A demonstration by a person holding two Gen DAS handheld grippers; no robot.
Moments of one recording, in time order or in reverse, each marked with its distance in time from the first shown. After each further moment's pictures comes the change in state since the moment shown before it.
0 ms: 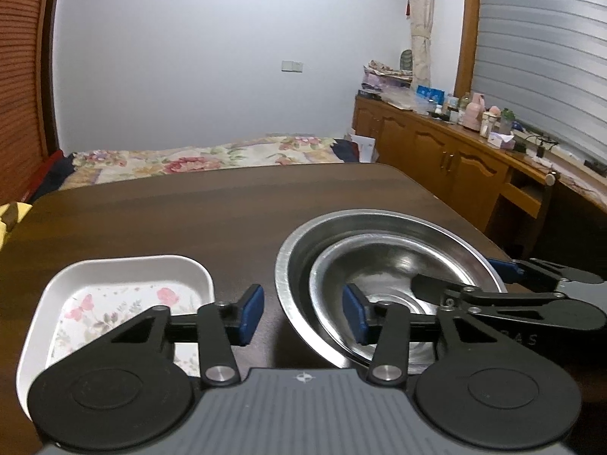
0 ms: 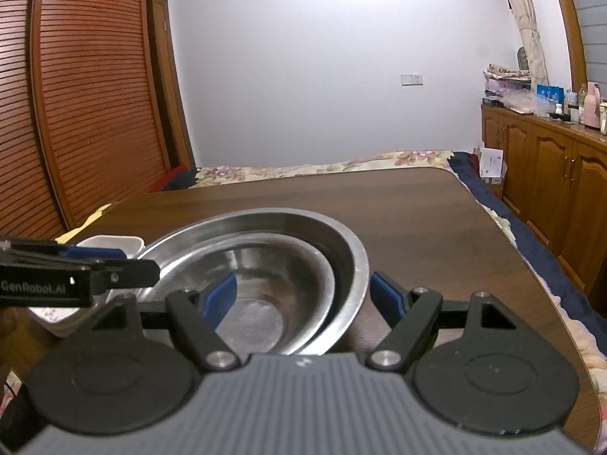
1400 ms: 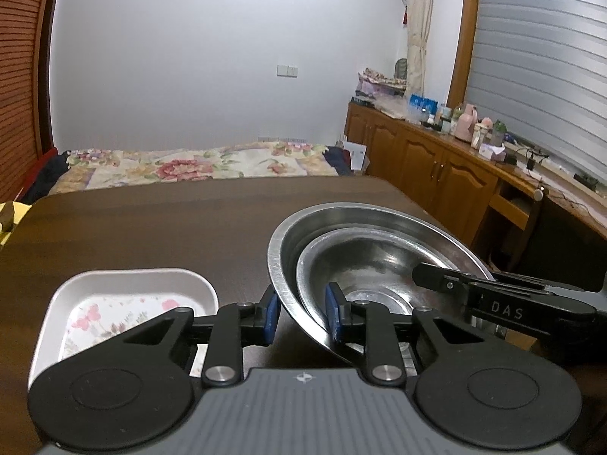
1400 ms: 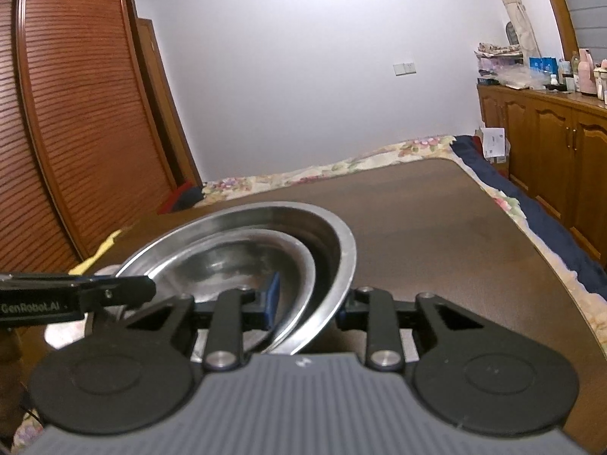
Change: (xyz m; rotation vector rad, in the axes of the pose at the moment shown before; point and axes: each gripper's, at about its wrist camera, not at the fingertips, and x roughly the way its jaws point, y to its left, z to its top) left arm -0.015 0.014 0.013 -0.025 -0.020 -0.036; right arm -0.001 -0.002 0.008 0.121 -0.010 0.043
